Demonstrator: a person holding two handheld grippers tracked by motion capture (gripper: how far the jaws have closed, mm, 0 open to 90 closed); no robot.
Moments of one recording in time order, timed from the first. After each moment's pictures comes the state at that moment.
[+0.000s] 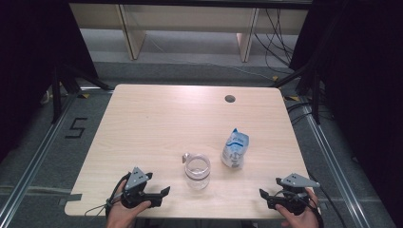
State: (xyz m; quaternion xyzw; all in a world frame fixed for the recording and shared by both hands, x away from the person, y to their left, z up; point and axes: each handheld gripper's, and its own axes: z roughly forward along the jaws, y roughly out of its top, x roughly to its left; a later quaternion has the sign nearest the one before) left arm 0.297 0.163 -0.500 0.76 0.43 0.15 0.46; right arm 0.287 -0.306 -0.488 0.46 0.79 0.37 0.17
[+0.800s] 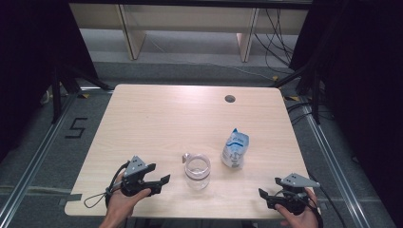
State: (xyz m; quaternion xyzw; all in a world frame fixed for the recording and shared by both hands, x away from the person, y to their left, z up) left arm 0.319 0.160 -0.471 0.77 0.41 0.14 0.47; right arm 0.287 -0.306 -0.488 0.46 0.79 0.38 0.17
